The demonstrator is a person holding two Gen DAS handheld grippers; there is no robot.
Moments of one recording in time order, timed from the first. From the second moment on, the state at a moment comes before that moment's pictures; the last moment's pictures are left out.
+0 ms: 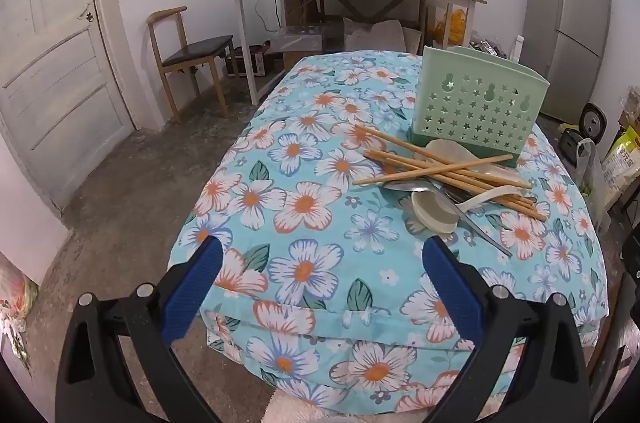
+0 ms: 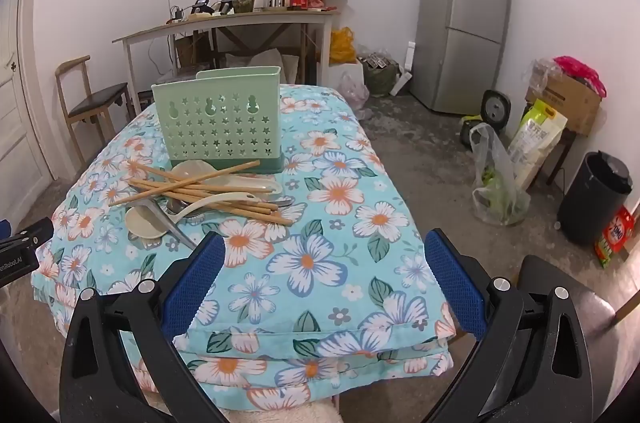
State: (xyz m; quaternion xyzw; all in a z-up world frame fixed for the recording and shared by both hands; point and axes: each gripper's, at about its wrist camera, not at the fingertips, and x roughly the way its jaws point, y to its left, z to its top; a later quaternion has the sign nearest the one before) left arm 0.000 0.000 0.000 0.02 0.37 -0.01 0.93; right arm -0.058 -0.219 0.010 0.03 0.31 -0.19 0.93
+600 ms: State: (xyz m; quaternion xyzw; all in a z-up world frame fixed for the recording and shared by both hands) left arm -0.002 -0.006 -0.001 0.02 0.38 -0.01 0.92; right arm -0.057 -0.218 0.010 0.03 0.31 -0.19 0.93
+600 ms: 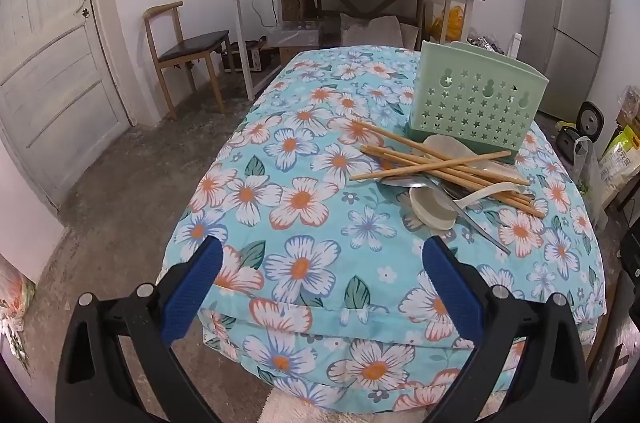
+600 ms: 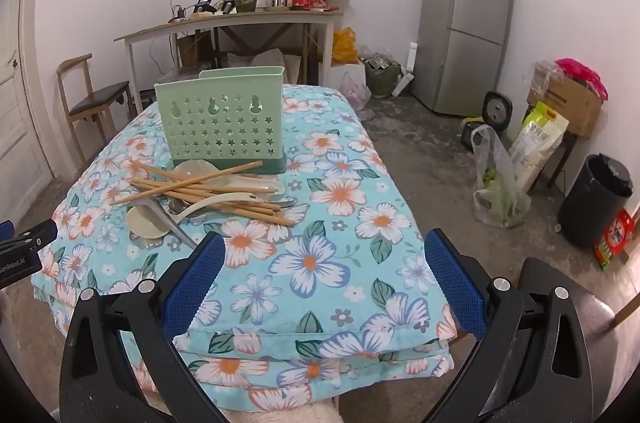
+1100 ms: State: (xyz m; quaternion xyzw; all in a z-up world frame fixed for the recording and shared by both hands) left arm 0.001 -0.003 -0.002 0.02 0.38 -0.01 0.92; right arm -0.057 -0.217 0.011 0.03 0.31 -0.19 0.93
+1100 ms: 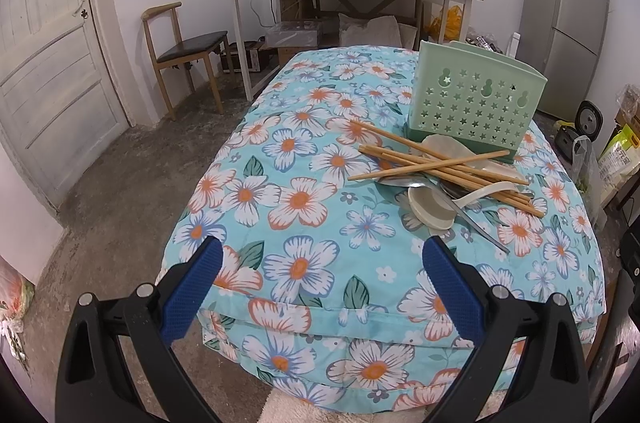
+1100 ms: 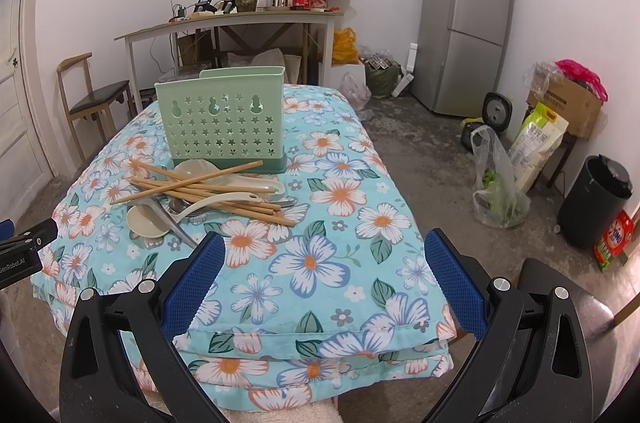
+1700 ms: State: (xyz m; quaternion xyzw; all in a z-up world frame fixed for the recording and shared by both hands) left arm 0.002 -0.005 -0.005 0.02 0.38 -0.01 0.92; right arm -0.057 -0.211 0.014 0.03 0.31 -0.19 0.93
